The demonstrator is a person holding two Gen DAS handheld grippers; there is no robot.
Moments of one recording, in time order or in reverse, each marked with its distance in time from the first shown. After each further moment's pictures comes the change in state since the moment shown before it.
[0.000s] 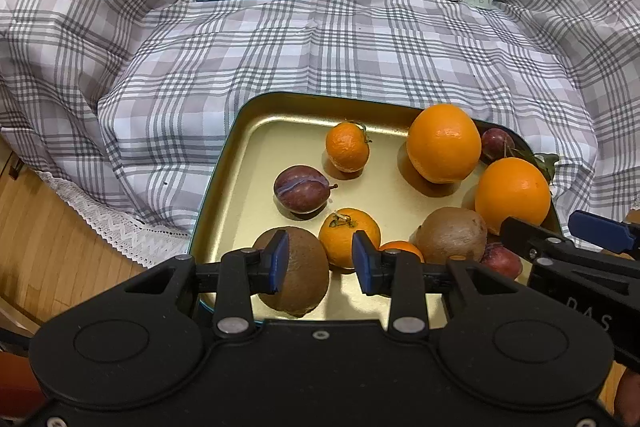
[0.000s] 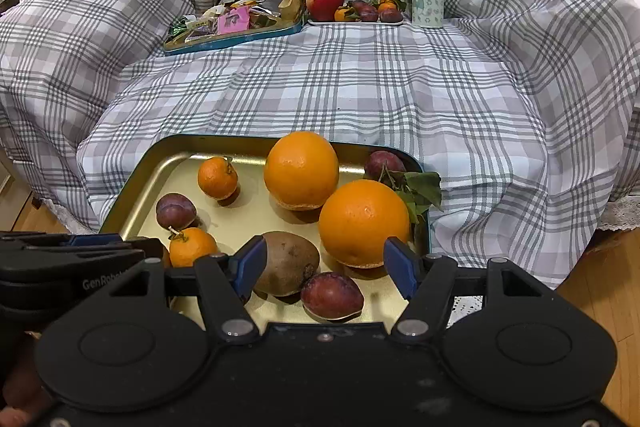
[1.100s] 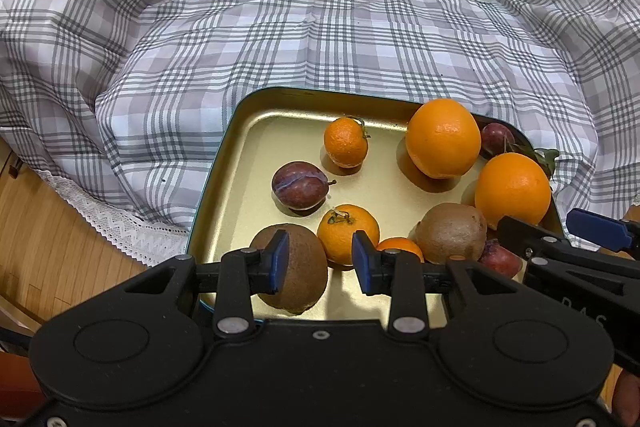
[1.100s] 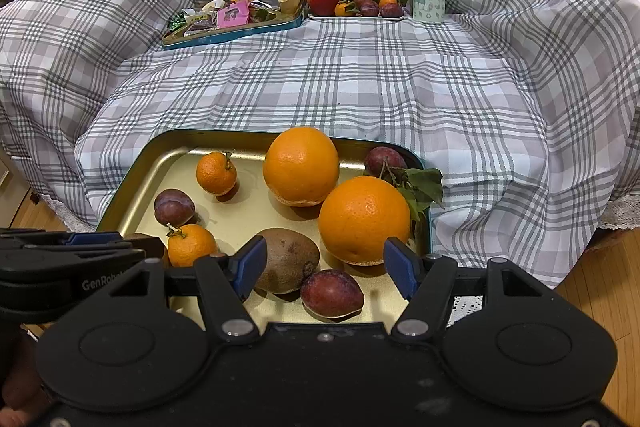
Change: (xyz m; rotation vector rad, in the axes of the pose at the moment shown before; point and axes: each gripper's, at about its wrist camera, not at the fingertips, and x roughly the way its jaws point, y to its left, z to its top) left arm 0.003 -0.001 0.001 0.004 0.022 0.002; right arm 0.004 -0.001 0.001 -0.003 0.016 -0.001
